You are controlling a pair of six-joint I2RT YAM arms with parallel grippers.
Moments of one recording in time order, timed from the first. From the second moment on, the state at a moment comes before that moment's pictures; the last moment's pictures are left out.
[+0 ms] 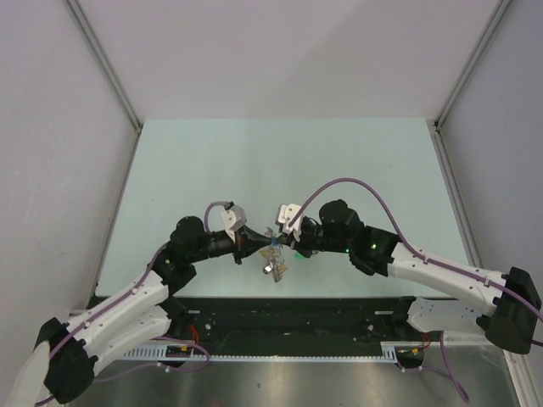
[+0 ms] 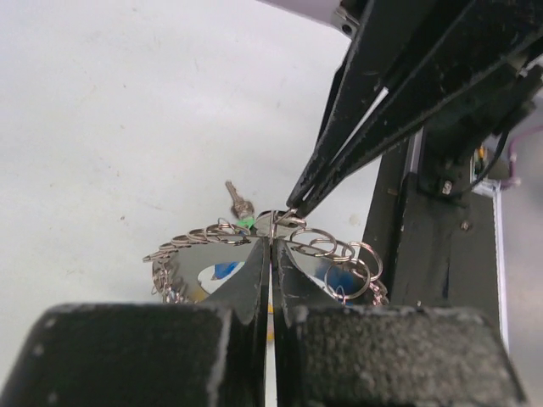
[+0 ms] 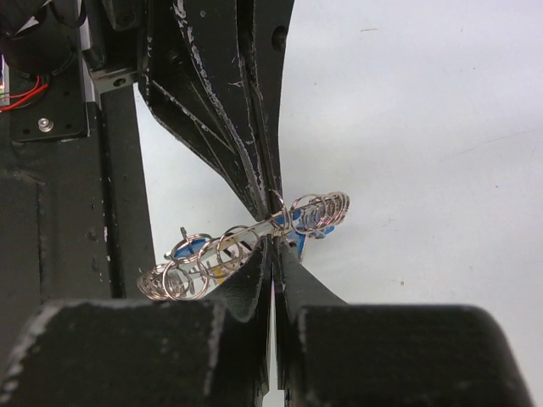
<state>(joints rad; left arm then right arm) -0.65 0.78 0.42 0.22 0.58 -0.08 1.00 1.12 0.85 -0.10 -0.26 -0.28</state>
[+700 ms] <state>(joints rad) -0.65 0.77 0.28 0.54 0.51 -0.26 0.99 1.12 0.82 -0.03 -0.24 -0.25</state>
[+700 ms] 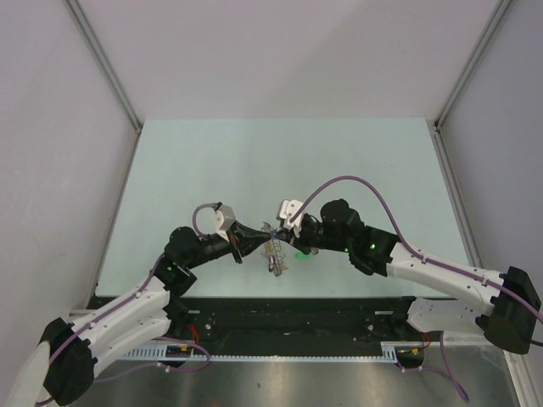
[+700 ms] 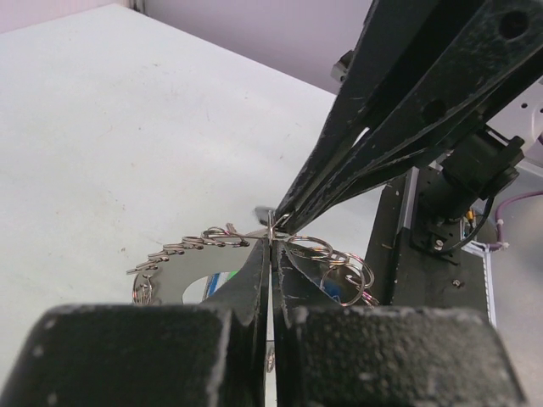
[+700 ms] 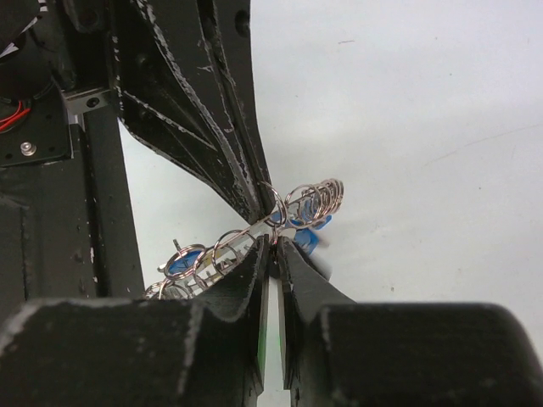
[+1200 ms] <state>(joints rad) -0.65 0.76 0.28 0.55 0.52 -0.26 0.99 1.13 0.82 -0.03 -0.23 -0.24</state>
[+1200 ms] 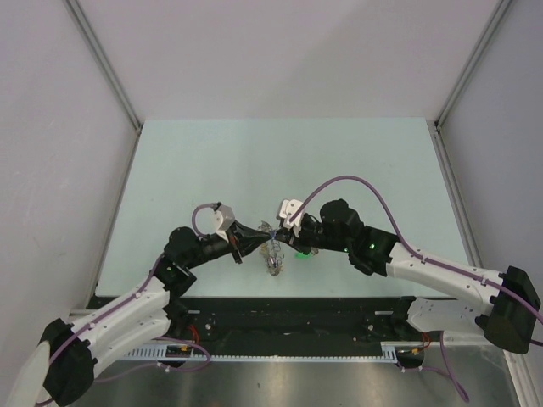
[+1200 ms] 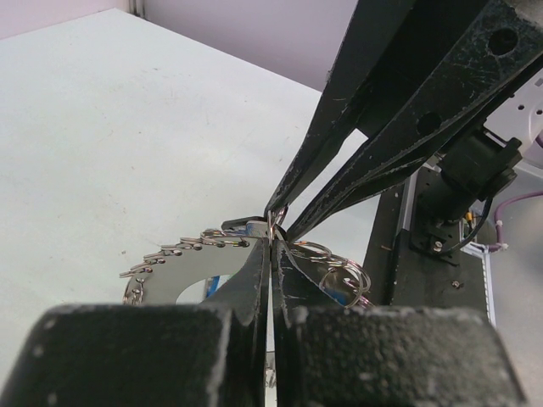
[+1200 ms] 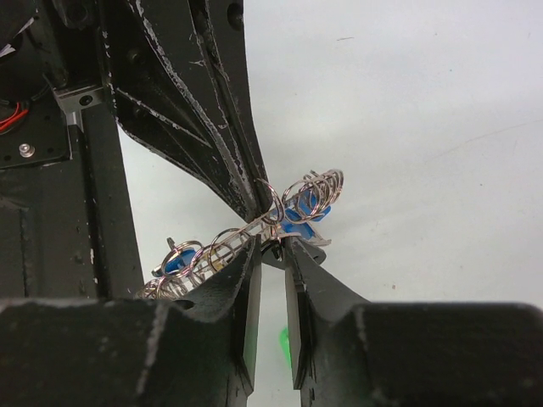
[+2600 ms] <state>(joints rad) -0.54 0.99 0.80 -0.29 0.83 0.28 1.01 1.14 0.82 -0.13 -0.25 -0.34</state>
